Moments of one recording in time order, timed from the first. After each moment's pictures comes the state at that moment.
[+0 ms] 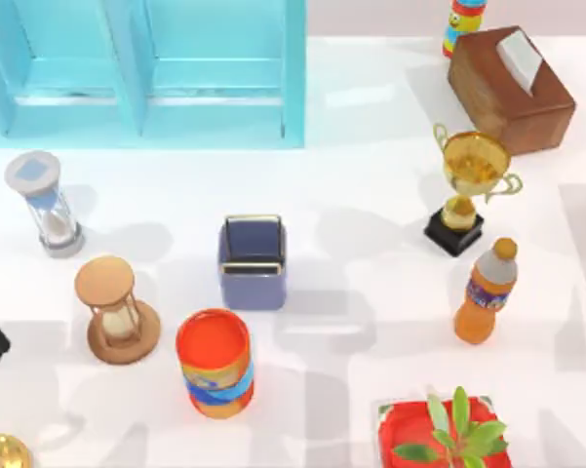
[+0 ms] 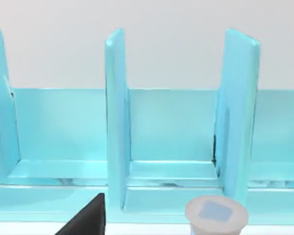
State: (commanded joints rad) left arm 0.00 0.00 0.00 0.00 0.00 0.00; right arm 0.00 0.00 0.00 0.00 0.00 0.00
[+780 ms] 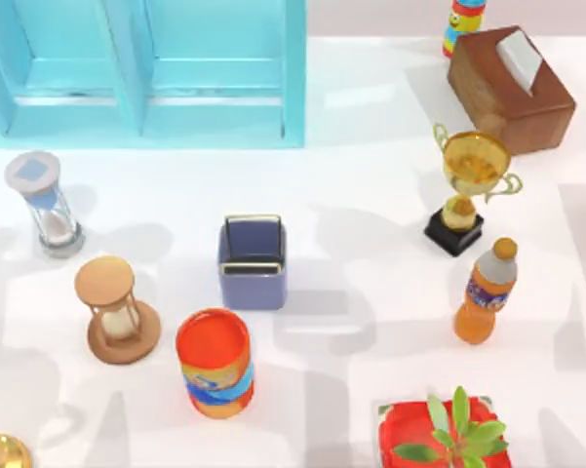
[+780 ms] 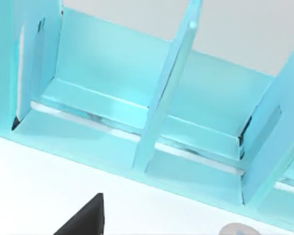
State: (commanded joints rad) left arm 0.37 0.67 0.65 -0.27 0.27 -0.19; right arm 0.00 0.00 0.00 0.00 0.00 0.00
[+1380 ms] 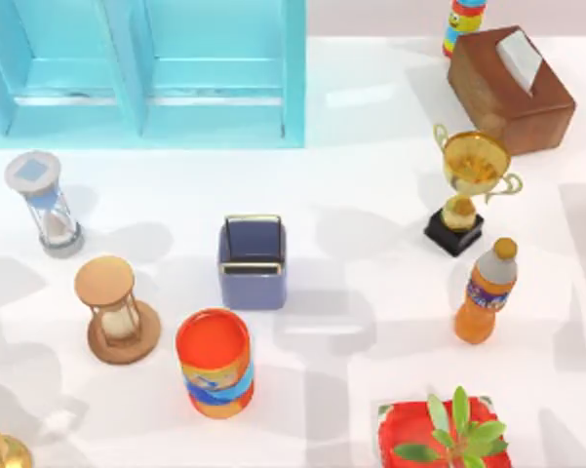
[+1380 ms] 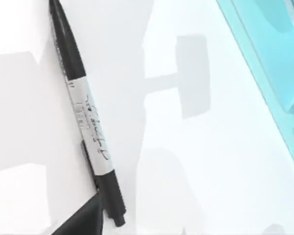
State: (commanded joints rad) left arm 0.67 1.73 1.25 -0.58 0.50 -0.43; right arm 0.00 0.00 0.00 0.00 0.00 0.00
